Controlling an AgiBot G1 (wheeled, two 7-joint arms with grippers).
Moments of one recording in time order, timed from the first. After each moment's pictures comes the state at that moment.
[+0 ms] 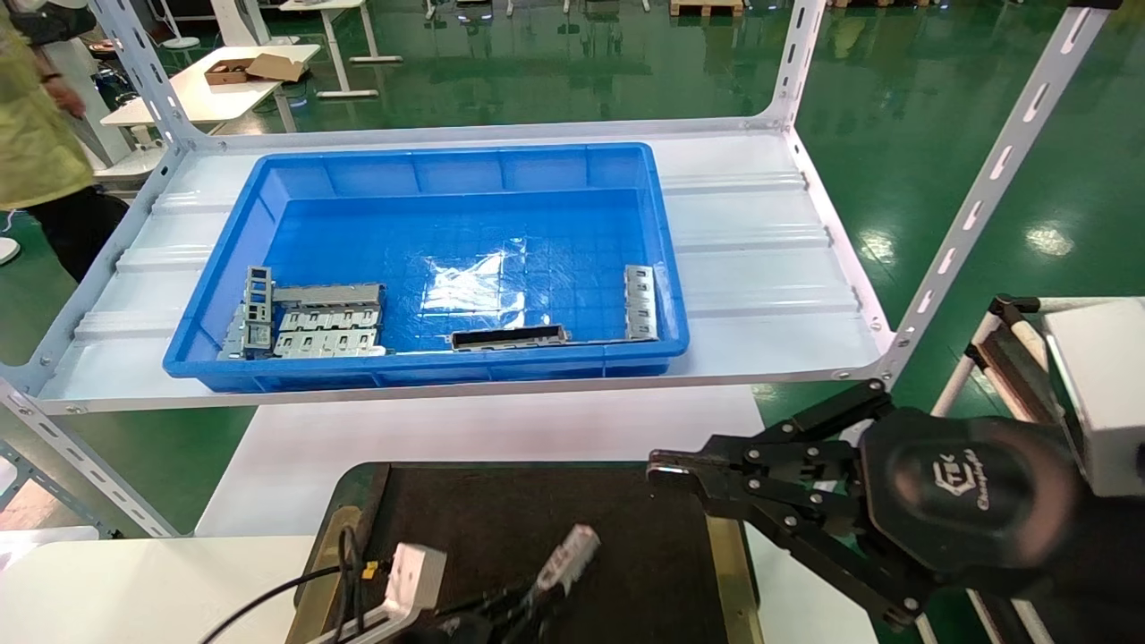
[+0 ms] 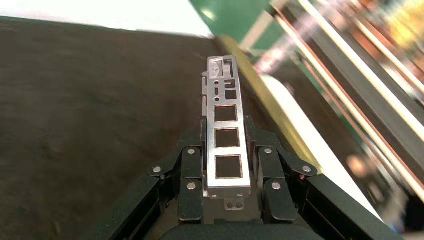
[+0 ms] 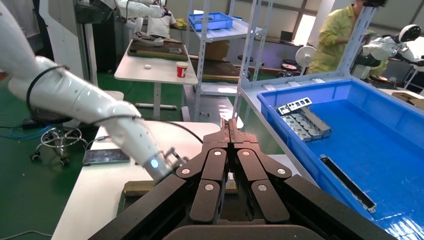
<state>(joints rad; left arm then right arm) -0.64 1.07 0.52 -1.13 1.09 0.53 -0.47 1.10 -0.58 -0.36 1.27 -0.67 -1.46 0.14</state>
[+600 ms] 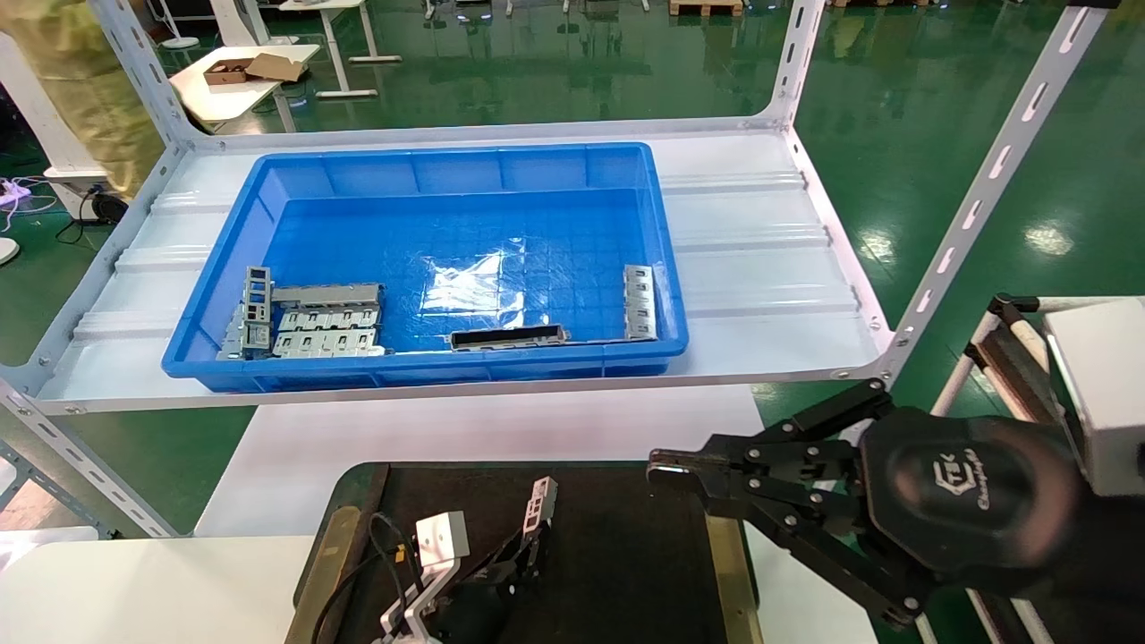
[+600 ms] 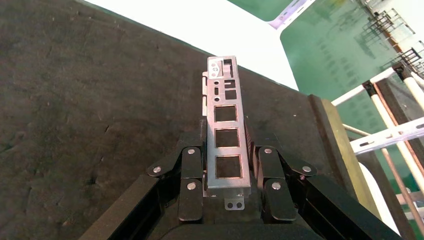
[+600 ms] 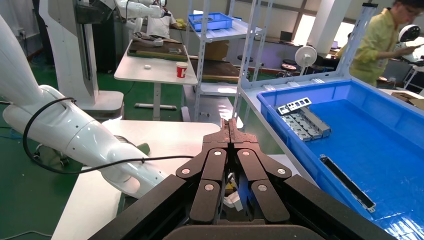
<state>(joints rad) -0.69 1.32 0.64 -0.96 1.12 0.01 -0.61 1.10 -0.58 -0.36 1.27 -0.67 -1.46 0.14</state>
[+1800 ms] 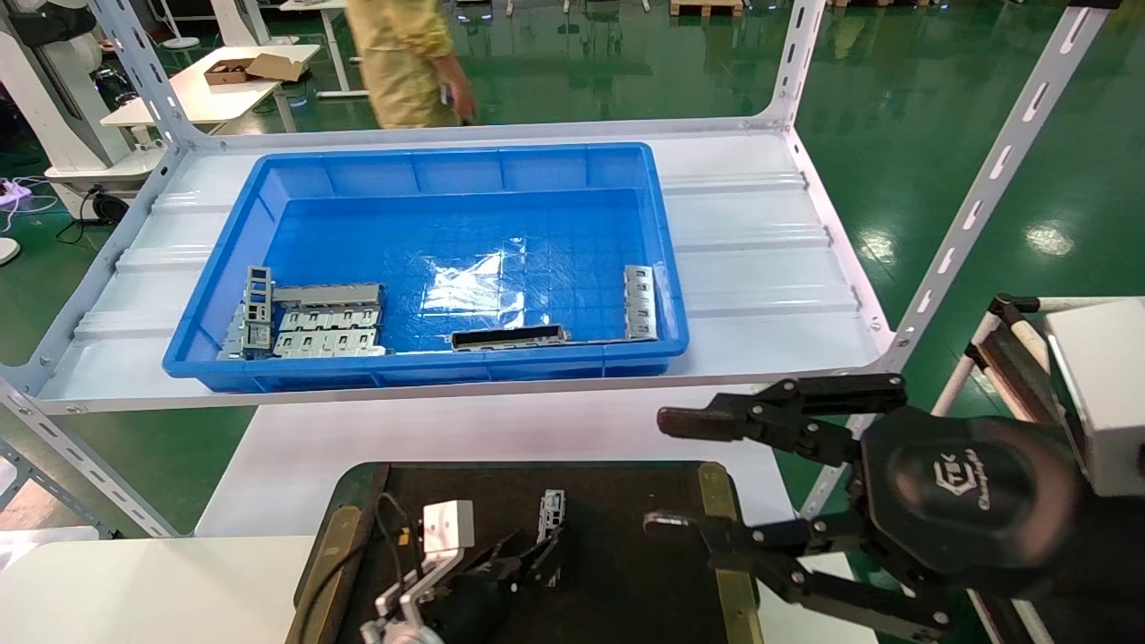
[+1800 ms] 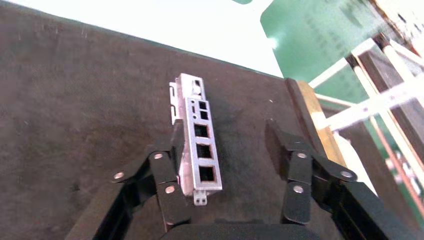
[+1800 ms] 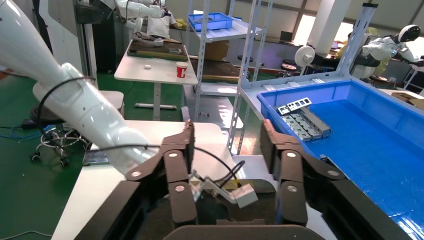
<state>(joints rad) -0.82 1.12 1.04 -1.12 0.87 -0.12 -0.63 1.10 -0.58 -0.36 1.27 -0.67 -1.46 0.14</state>
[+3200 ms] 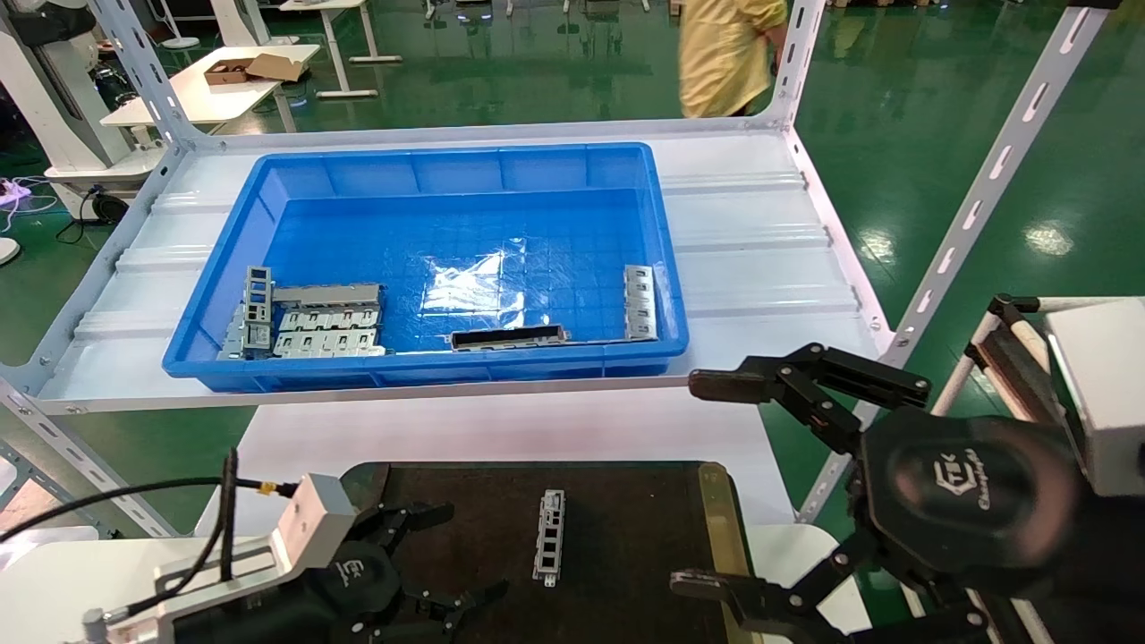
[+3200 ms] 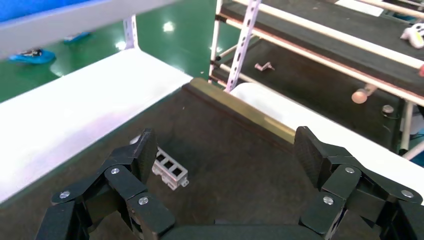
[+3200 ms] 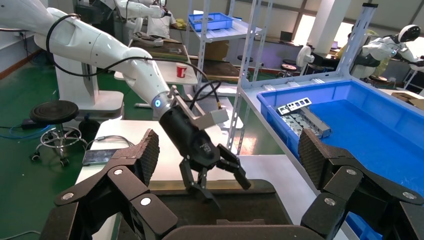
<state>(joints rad) -0.83 0.62 0.73 -1.32 0.71 0.74 -0.08 1.10 -0.58 -0.36 1.27 -0.67 -1.46 0.14</state>
